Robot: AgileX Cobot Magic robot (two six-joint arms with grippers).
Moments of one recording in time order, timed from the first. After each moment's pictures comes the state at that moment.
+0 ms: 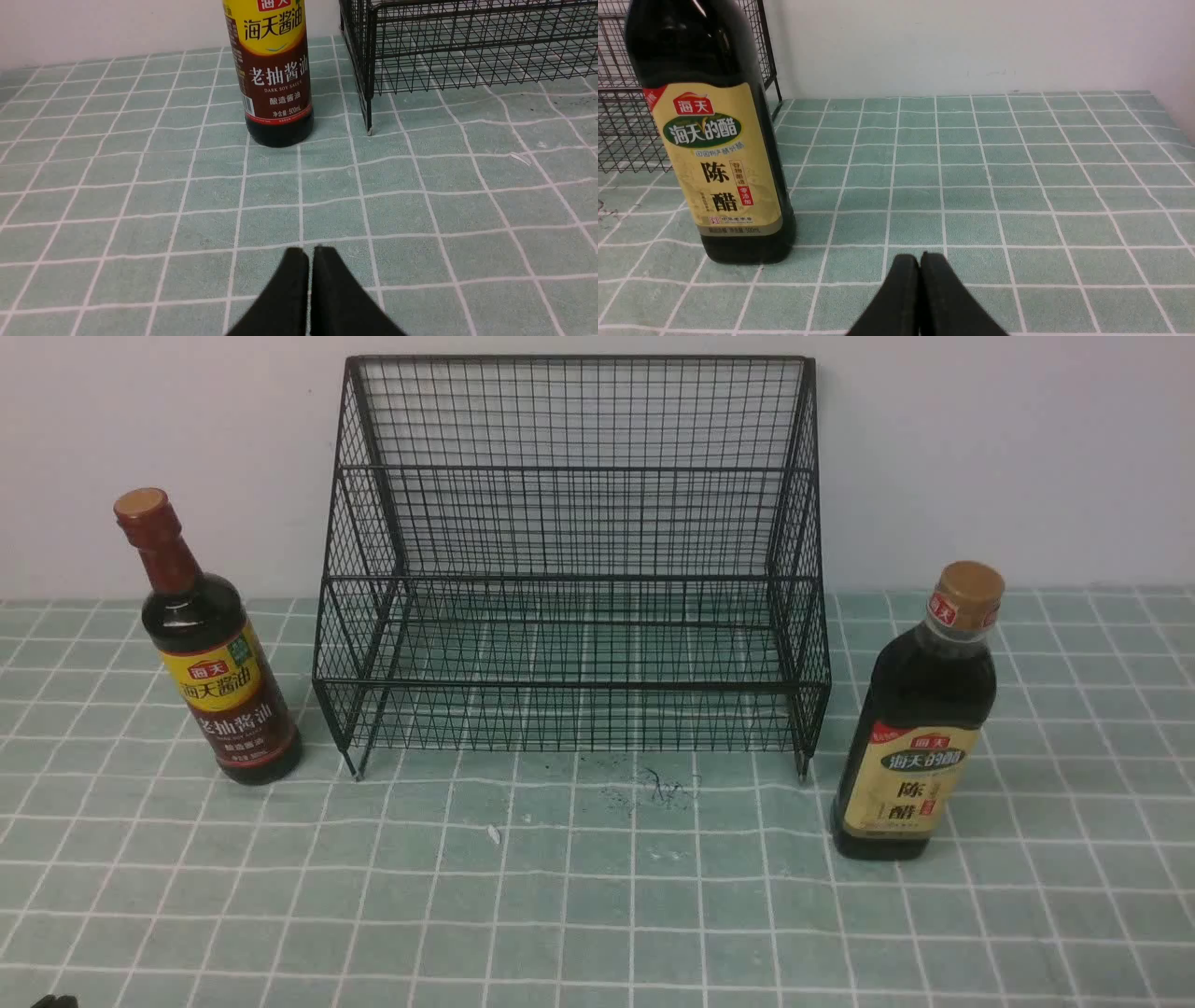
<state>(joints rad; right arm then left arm) 0.04 -0.01 0.02 -0.22 0.38 0.29 -0.03 -0.01 0.03 -0.04 0.36 0.07</state>
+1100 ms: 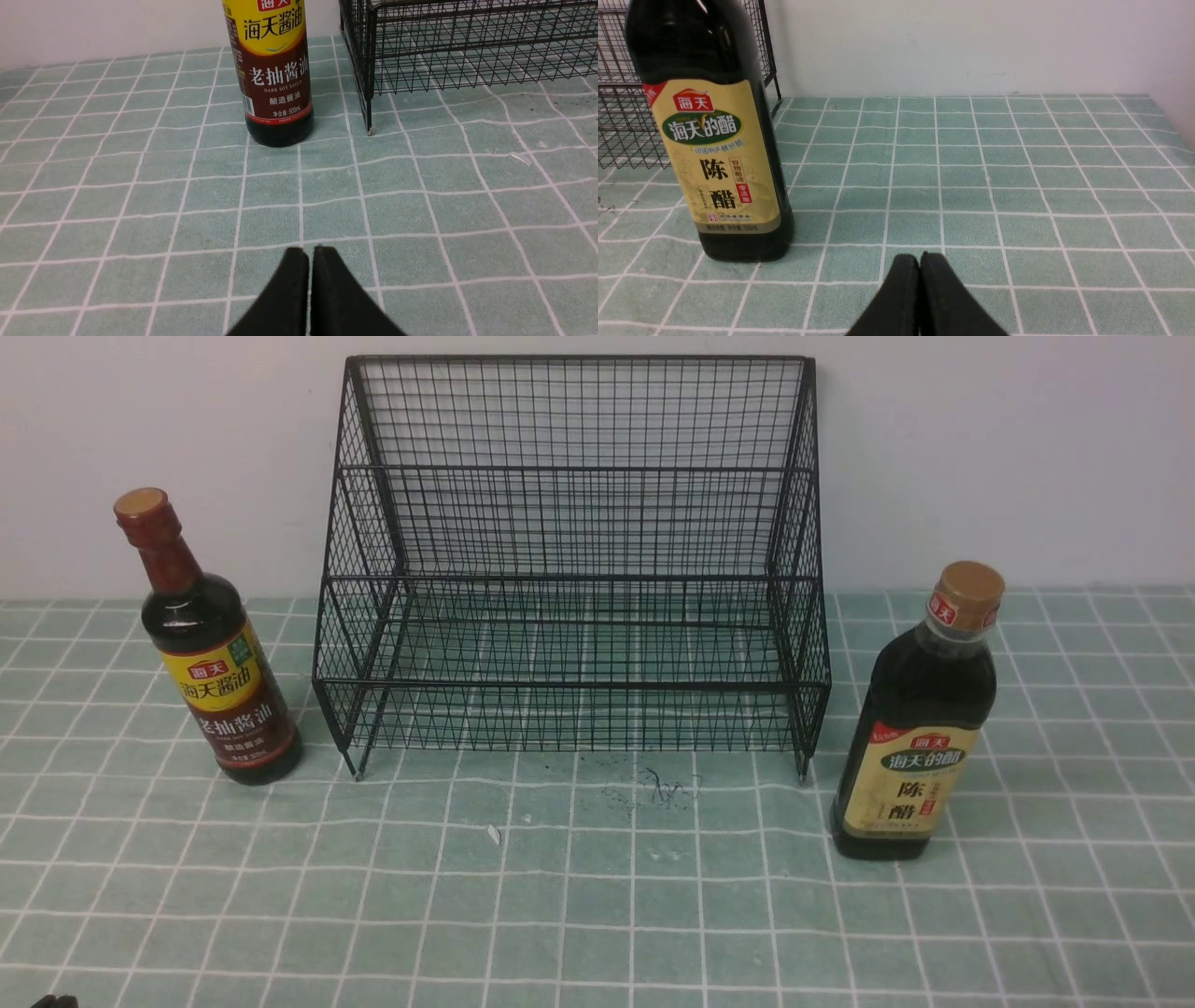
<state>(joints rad) 0.04 -0.01 0.02 -0.22 0.38 0.27 -0.03 -0.01 0.03 -0.04 0.36 0.07</state>
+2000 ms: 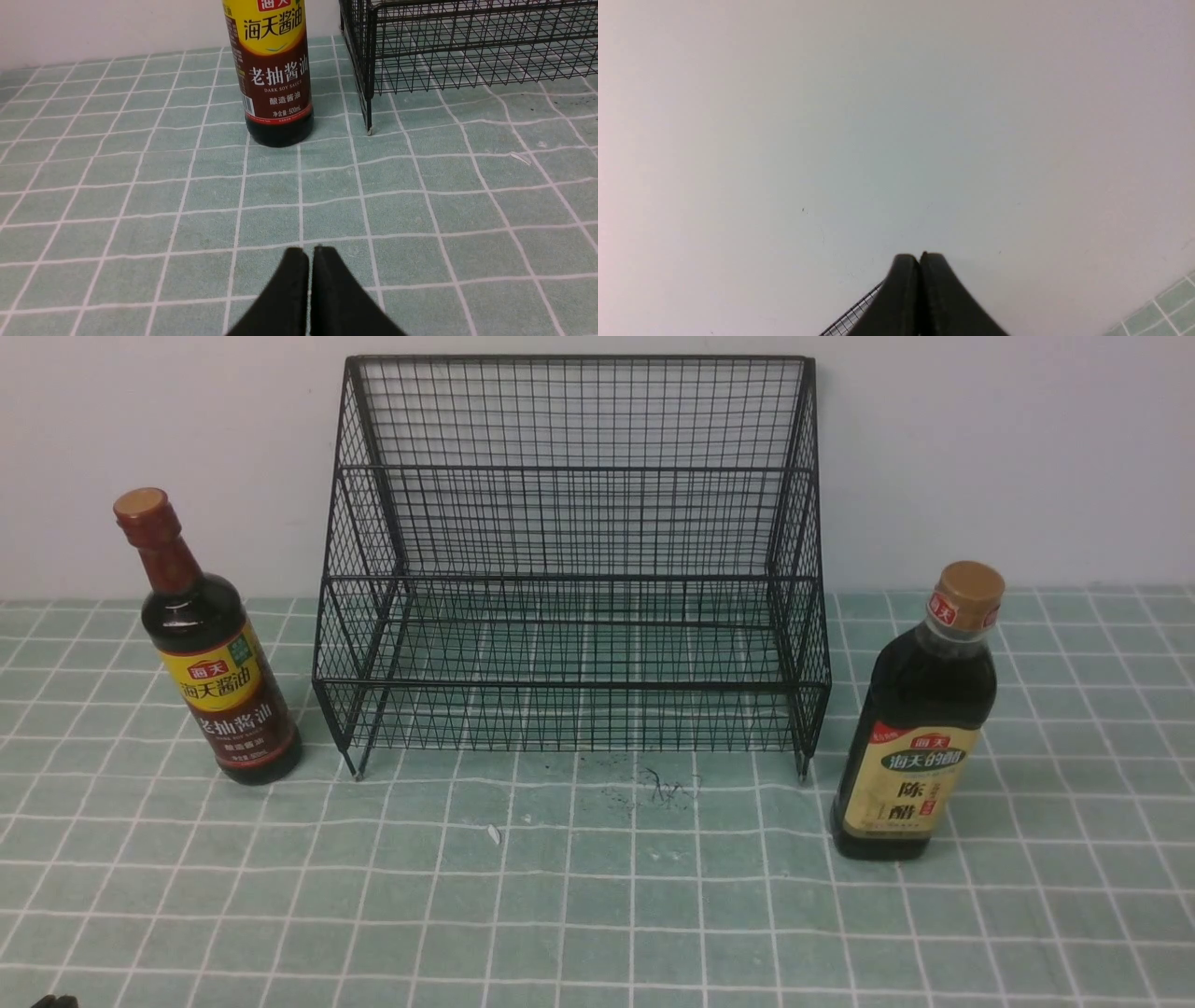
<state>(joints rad) 0.04 -0.01 0.03 0.30 -0.21 0.51 -0.03 -0.01 0.03 -0.04 0.36 0.07</state>
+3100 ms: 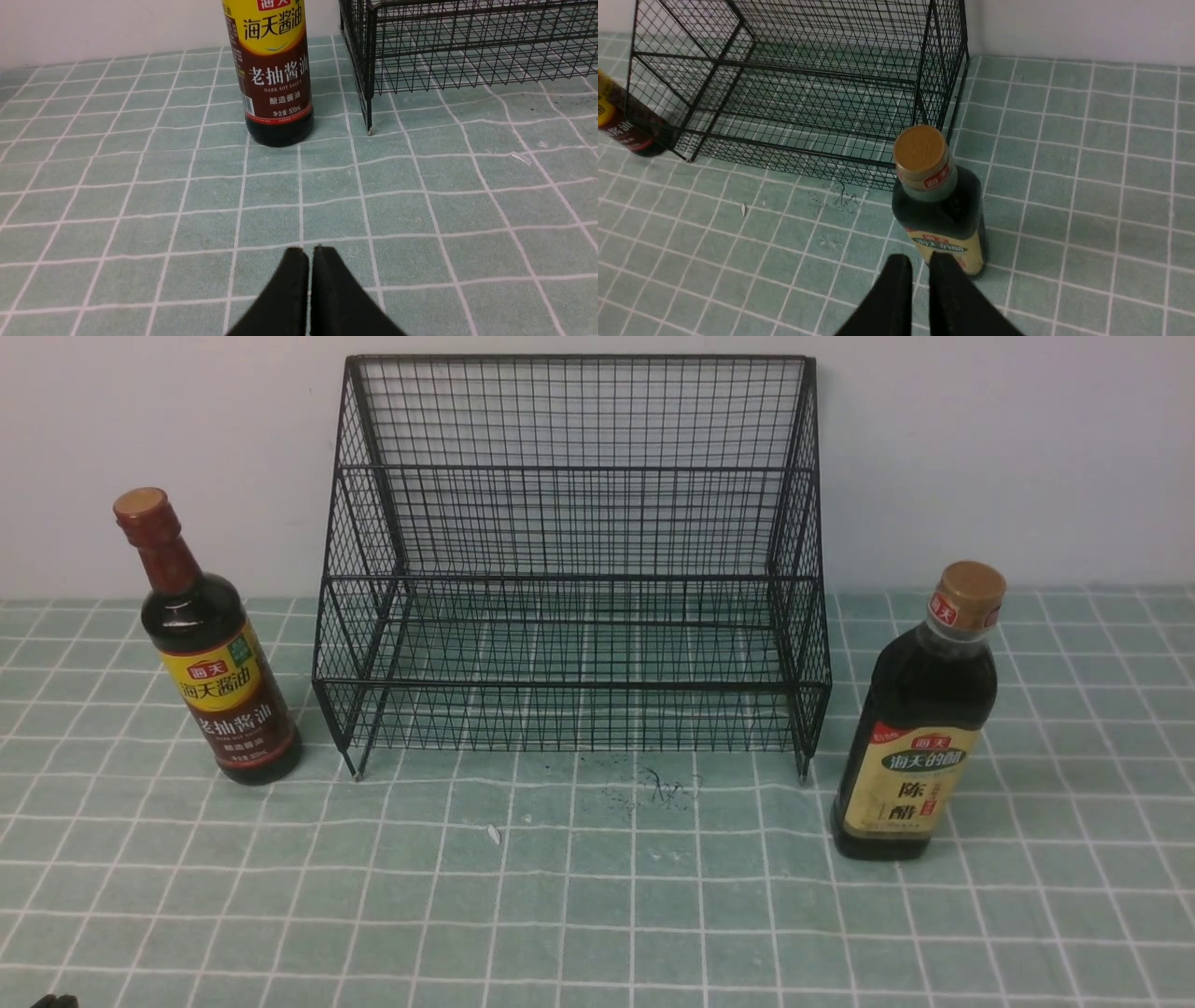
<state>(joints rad) 0.04 1.07 -1.30 0.37 1.18 -0.14 -0.03 -0.01 0.03 -0.04 0.36 0.07</state>
